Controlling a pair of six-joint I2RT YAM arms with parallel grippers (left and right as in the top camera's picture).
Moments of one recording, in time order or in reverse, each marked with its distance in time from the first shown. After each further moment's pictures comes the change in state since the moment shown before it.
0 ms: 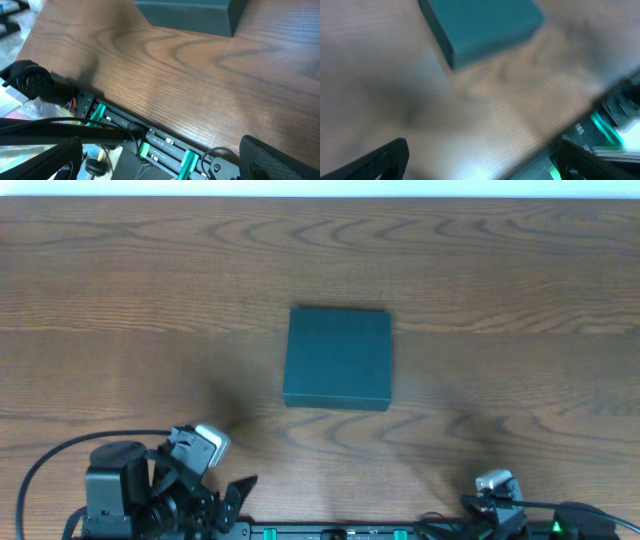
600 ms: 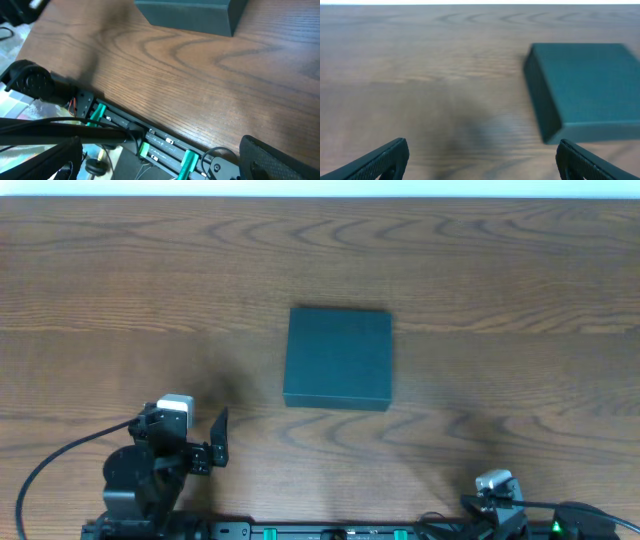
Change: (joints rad) left arm 0.000 -0.226 -0.396 0.545 -0.409 -0.294; right arm 0.000 0.000 -0.001 0.000 0.000 0.000
